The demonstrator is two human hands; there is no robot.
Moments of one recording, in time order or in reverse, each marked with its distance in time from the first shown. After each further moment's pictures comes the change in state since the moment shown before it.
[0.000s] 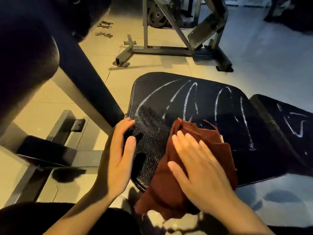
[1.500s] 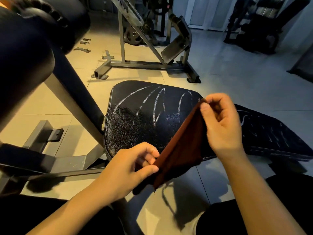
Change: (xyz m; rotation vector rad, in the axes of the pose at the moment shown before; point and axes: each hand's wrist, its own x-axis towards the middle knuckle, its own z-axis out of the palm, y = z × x) left_hand -0.046 0.082 0.007 -0.145 -0.616 0.039; right_hand -0.036 0.019 -0.104 0.797 0.720 0.046
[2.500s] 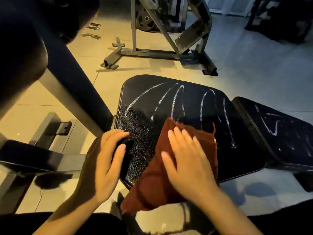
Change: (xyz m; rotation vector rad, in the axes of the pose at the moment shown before) left_hand 0.014 -0.086 -0.048 0.300 0.530 0.081; right_hand -0.035 0.063 0.088 -0.894 -0.631 0.038
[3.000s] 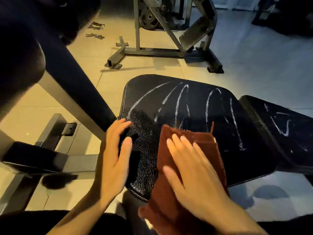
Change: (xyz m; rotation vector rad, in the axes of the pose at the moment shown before) left_hand 0.014 0.009 0.019 -0.094 0.080 -0.154; right_hand -0.014 0.002 -0.003 0.059 -0.073 -0.108
